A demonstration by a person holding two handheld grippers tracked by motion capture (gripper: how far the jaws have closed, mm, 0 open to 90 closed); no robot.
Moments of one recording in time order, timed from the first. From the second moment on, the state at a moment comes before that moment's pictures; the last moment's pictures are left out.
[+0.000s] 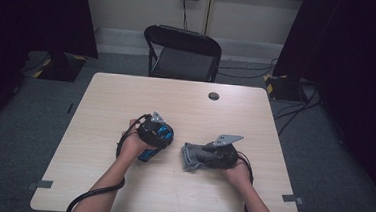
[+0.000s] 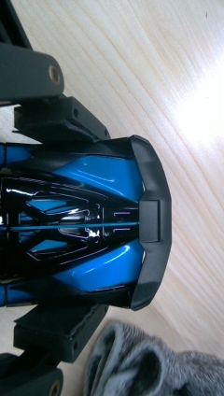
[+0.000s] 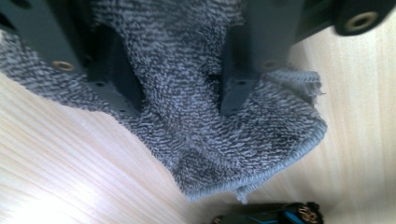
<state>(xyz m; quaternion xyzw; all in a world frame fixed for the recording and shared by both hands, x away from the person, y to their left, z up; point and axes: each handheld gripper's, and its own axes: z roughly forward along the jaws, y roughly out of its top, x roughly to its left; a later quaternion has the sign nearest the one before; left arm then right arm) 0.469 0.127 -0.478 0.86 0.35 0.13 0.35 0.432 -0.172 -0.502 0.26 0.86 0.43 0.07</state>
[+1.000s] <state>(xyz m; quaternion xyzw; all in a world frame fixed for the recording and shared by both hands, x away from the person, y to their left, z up) 0.431 0.099 -0.424 0.84 0.28 0.09 0.46 0.474 -0.190 -0.421 0.39 0.80 0.44 0.12</state>
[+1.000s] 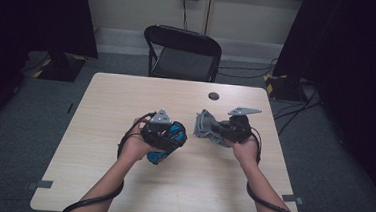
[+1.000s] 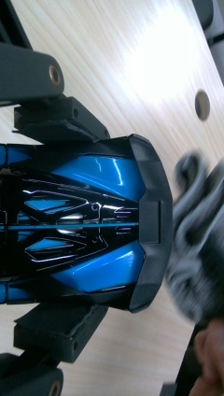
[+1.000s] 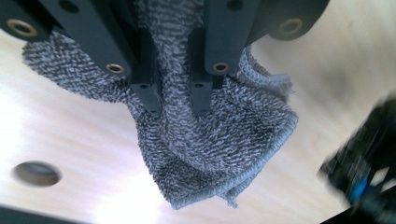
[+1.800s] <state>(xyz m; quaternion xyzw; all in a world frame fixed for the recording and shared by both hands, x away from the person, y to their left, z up) 0.442 0.089 -0.429 0.83 0.30 0.12 0.45 0.470 -0.136 -0.410 0.35 0.82 0.45 0.07</state>
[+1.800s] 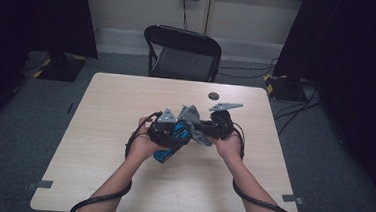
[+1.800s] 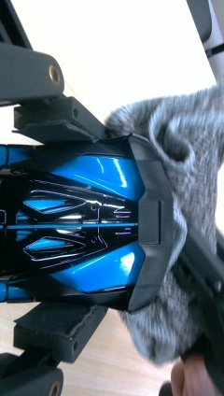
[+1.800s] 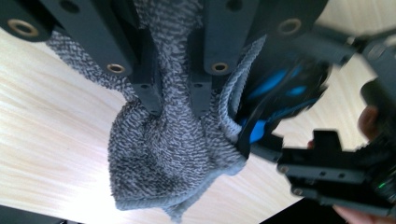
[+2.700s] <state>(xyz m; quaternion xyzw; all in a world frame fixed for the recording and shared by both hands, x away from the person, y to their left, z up) 0.456 0.114 -0.427 0.82 0.34 0.14 0.44 0.437 -0.156 -0.428 0.30 0.84 0.45 0.05</state>
